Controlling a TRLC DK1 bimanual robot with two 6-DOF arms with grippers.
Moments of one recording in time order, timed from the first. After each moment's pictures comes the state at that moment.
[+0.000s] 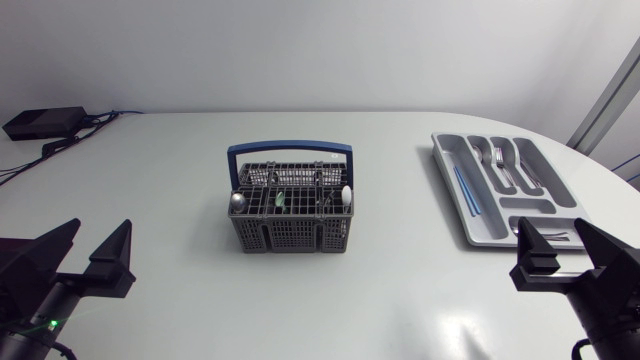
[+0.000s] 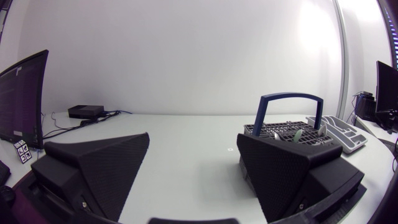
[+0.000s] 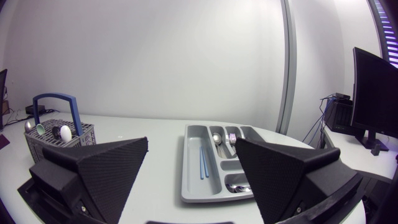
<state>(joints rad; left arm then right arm) -0.01 0.06 0.04 -0.04 0.02 0.00 -0.07 0.06 0.03 -0.01 0.01 -0.03</state>
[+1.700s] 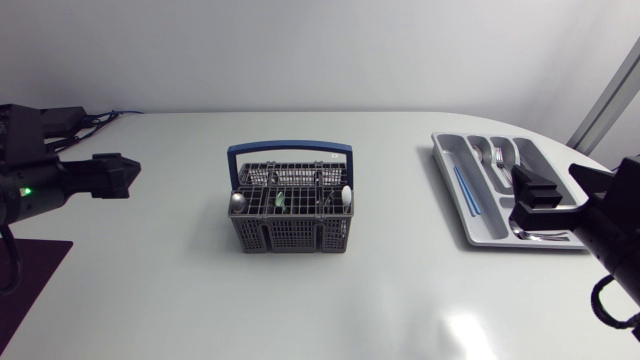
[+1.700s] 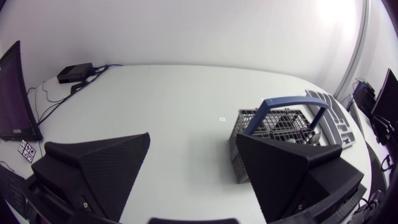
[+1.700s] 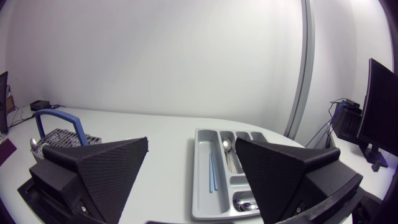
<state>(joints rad) -0.05 0.86 0.76 -0.45 0.02 -0.05 0.09 0.57 0.38 0.02 0.13 -0.03</state>
